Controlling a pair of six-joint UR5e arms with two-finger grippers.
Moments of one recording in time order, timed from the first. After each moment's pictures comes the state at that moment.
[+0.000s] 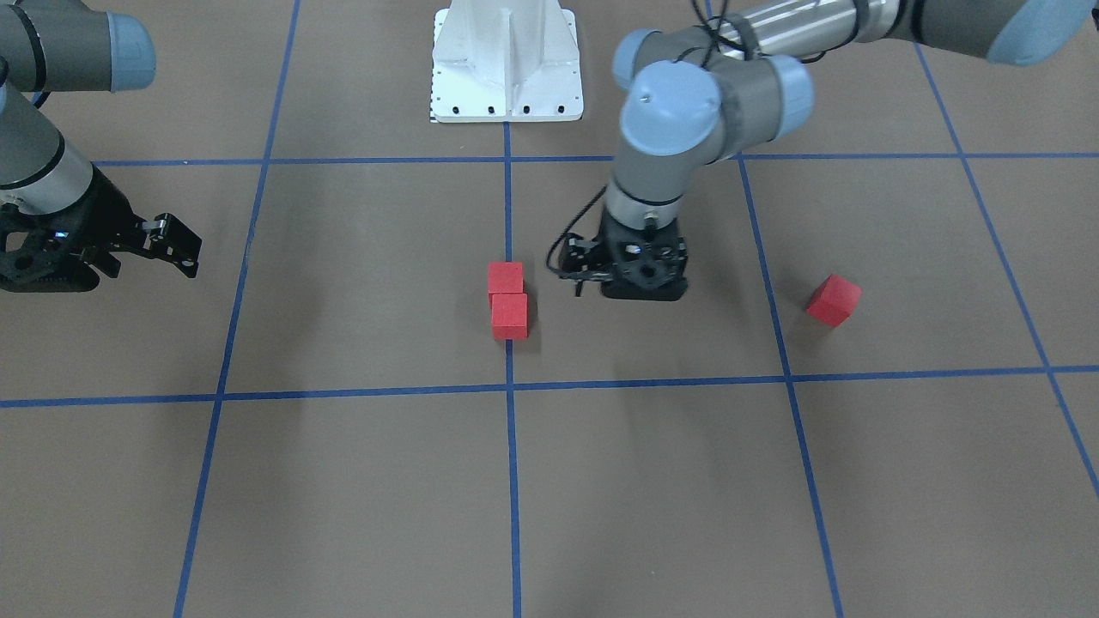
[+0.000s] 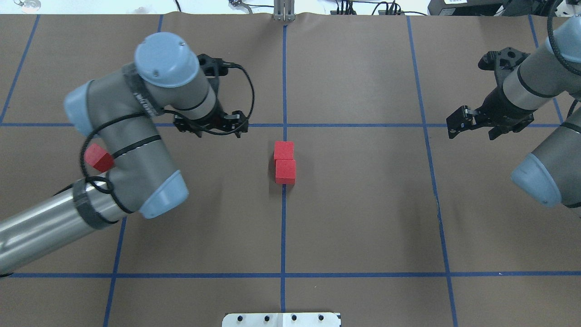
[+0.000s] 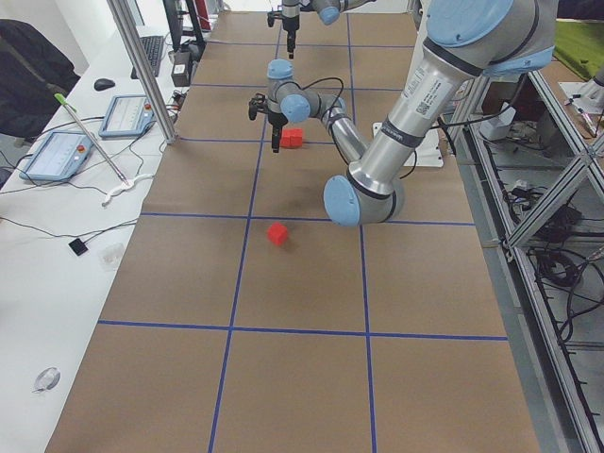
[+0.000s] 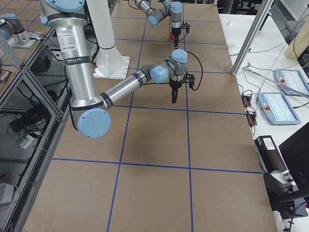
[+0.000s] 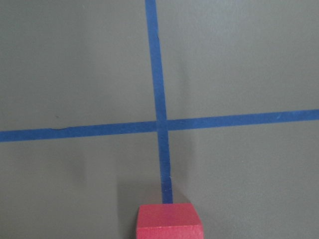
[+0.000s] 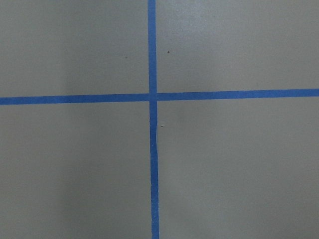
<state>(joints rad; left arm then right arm) -0.72 -2.16 -1.71 -1.62 -1.98 -1.06 0.96 -1.37 1.92 -1.61 2.18 0.81</state>
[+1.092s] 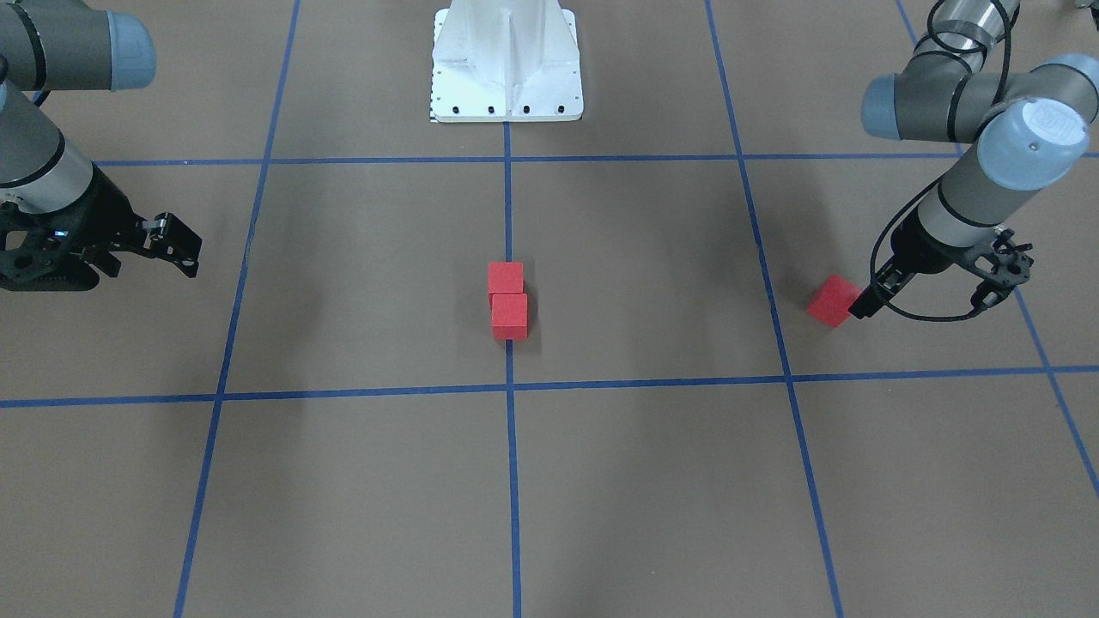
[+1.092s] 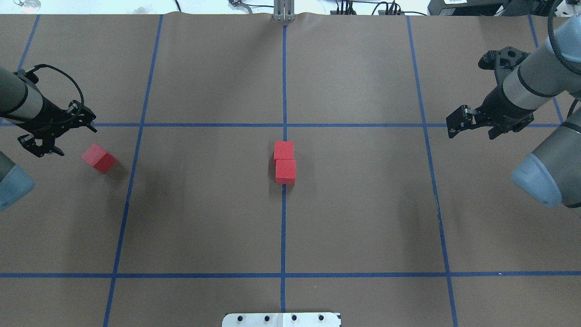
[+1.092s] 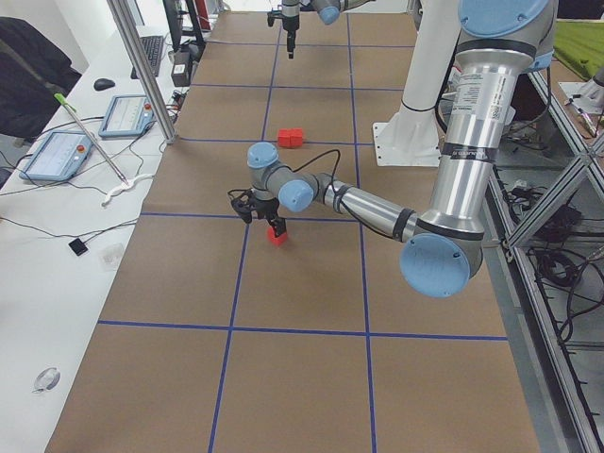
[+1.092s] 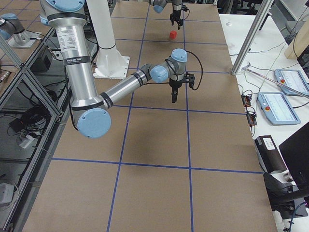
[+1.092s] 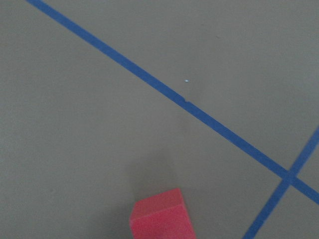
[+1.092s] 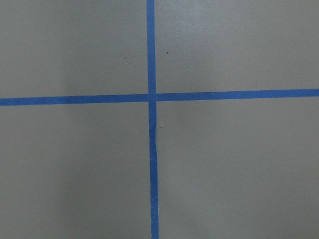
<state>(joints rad) -0.96 -1.73 -1.66 -1.91 -2.15 -1.59 0.96 -1.37 1.92 -1.60 2.18 0.82</state>
